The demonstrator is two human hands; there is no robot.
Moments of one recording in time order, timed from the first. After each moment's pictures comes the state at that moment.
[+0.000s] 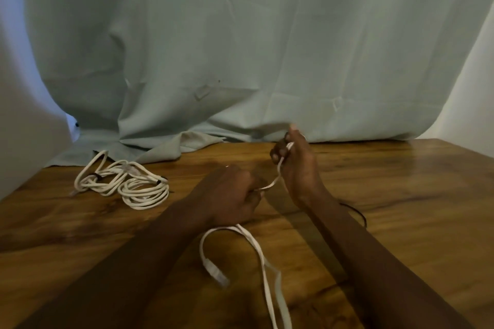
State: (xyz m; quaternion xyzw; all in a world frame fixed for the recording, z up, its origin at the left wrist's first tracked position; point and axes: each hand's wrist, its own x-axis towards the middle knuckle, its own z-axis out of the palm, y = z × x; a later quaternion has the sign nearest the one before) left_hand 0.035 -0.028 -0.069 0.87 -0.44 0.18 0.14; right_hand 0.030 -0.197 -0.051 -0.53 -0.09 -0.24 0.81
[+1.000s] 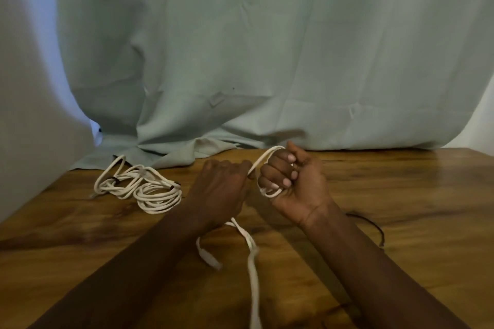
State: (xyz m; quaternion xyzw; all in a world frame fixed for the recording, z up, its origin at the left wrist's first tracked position) left_hand 0.050 -0.013 -0.070 0.90 -0.31 0.29 0.04; right_hand 0.015 -0.175 -0.047 -0.28 -0.15 0.11 0.94
